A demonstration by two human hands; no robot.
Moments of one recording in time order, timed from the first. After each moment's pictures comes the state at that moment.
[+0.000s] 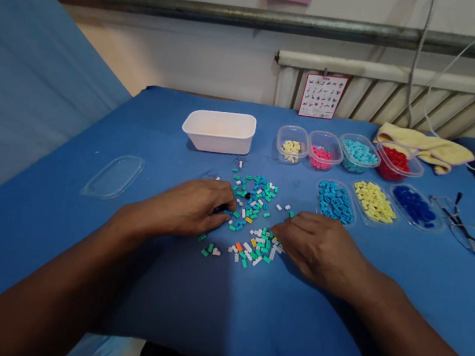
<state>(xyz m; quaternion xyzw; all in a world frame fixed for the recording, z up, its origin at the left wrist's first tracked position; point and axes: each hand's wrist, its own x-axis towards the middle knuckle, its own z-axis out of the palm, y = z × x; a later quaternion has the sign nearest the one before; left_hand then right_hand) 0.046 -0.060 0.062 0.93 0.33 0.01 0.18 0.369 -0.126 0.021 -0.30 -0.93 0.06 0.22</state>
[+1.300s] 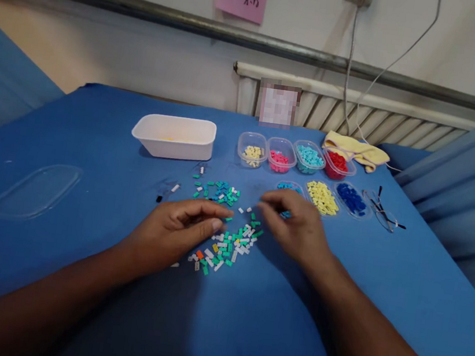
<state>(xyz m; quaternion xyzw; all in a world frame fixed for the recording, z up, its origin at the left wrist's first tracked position) 0.101 -0.095 0.041 0.65 0.42 0.31 0.56 0.373 -0.107 0.023 -0.53 -0.72 0.11 0.44</state>
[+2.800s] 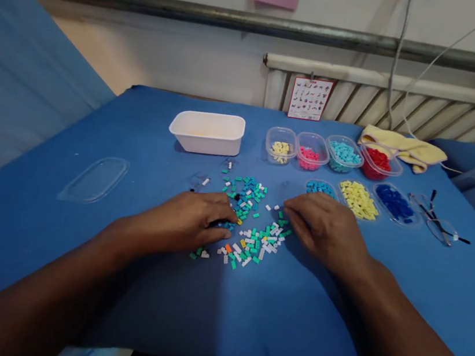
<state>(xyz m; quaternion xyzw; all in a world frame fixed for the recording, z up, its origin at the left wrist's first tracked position) 0.061 -0.074 0.059 0.92 0.33 0.02 0.23 0.384 -0.108 0.024 -0.41 -0.85 -0.02 0.32</state>
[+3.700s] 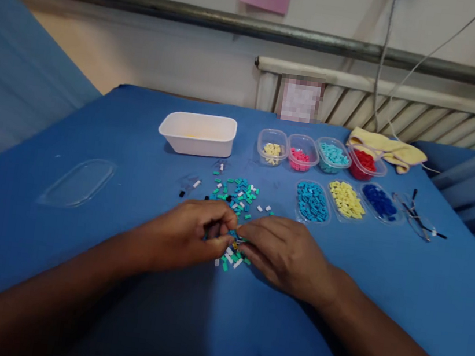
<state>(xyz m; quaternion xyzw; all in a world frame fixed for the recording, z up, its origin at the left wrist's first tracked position) 0.087 -0.094 0.065 0.82 0.38 0.15 0.40 0.338 -0.133 0.027 -0.29 -0.89 0.05 0.34</state>
